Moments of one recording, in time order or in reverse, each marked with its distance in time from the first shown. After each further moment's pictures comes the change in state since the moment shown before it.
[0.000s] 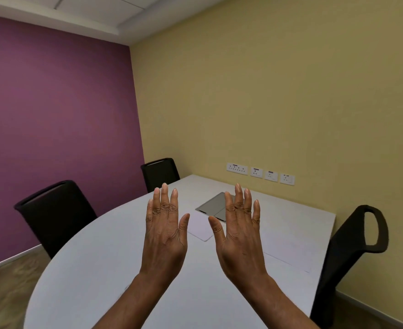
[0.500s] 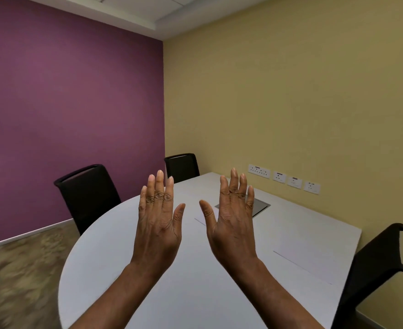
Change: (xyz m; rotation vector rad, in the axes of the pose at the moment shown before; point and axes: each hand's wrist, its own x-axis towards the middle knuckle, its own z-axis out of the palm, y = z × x) left_hand -0.019 -0.073 -0.087 0.098 0.110 -0.014; right_hand 0.014 -0.114 0.036 0.021 0.003 -0.083
